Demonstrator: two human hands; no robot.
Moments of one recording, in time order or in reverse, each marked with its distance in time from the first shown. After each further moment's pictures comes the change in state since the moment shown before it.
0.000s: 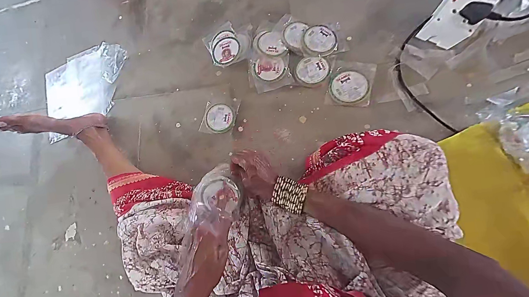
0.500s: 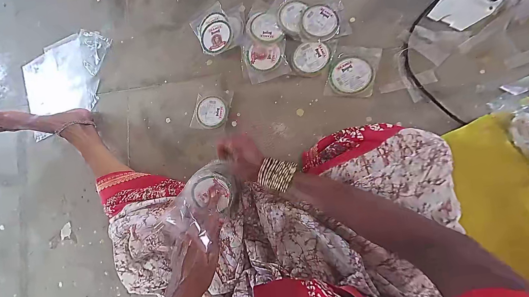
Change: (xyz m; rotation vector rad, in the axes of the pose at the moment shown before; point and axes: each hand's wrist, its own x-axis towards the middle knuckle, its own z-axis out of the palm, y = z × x) left_hand 0.003 0.001 -0.002 -0.035 0.023 -0.009; right_hand 0.027 0.008 -0.010 0.013 0.005 0.001
